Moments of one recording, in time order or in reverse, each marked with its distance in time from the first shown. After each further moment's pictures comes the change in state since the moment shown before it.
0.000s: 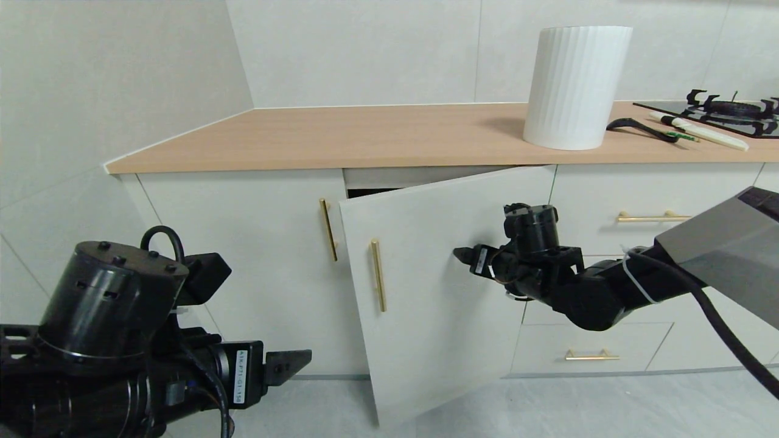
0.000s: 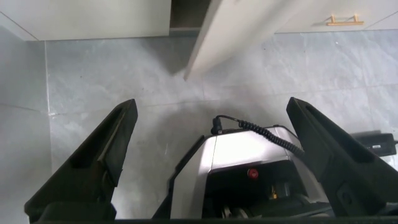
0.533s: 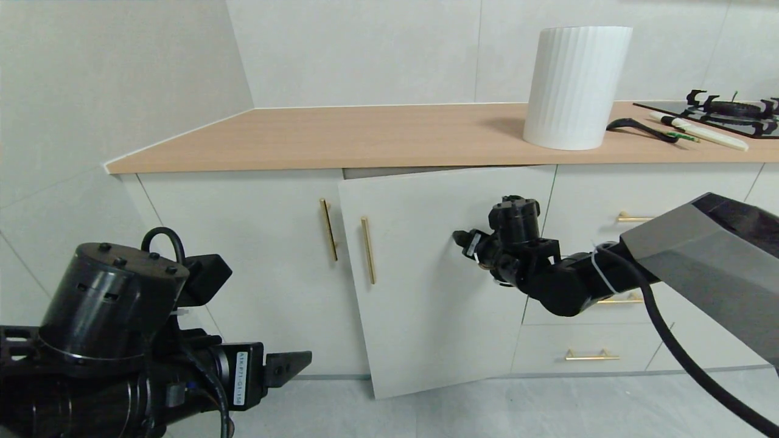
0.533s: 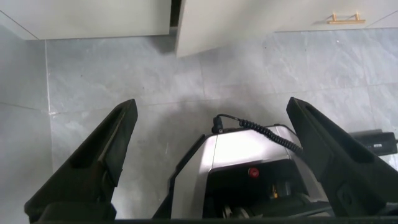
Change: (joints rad) left arm 0.000 0.000 0.003 0.000 0.000 0.001; right arm -0.014 0.108 -0.175 0.006 -0.131 0.092
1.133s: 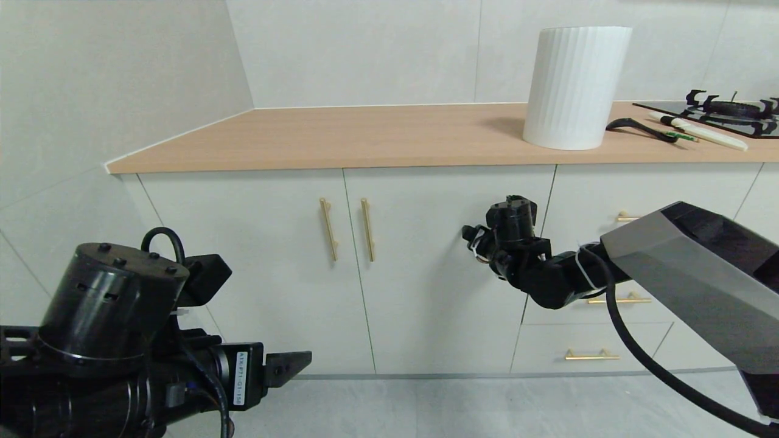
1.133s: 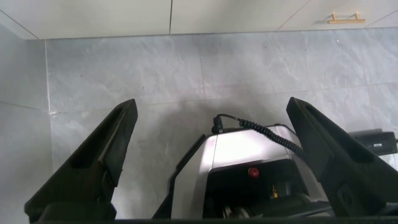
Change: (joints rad) left arm 0.000 0.000 0.000 0.000 0.000 0.000; right arm -0.034 0.094 -0.114 0.001 -0.095 0.001
